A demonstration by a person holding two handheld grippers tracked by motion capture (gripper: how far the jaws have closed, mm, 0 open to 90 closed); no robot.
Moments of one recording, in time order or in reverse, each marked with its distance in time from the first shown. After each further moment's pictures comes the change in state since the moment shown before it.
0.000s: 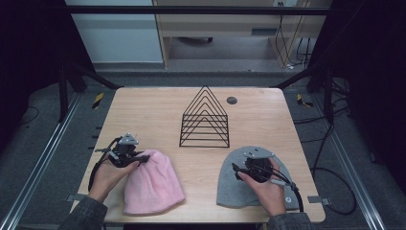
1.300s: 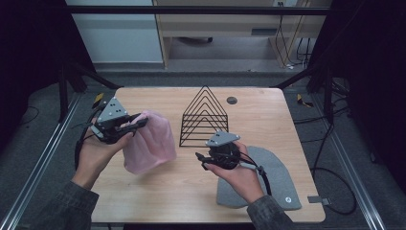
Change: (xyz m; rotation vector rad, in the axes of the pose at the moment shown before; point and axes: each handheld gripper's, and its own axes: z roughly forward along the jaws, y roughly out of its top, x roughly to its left) left arm -0.041 0.102 -0.116 -0.341 0.139 0.227; right arm 0.077 0.102 -0.016 -0.106 0.233 -0.231
